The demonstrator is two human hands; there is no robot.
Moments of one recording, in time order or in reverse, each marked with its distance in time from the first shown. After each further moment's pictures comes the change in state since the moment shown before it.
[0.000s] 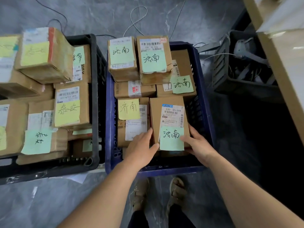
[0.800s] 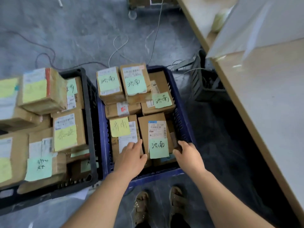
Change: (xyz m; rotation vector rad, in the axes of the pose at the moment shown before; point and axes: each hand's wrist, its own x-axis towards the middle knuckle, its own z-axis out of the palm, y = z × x) left_hand -0.037 0.029 -0.038 0.245 0.028 0.063; right_hand -0.078 -0.025 0.015 -0.676 0.359 -0.056
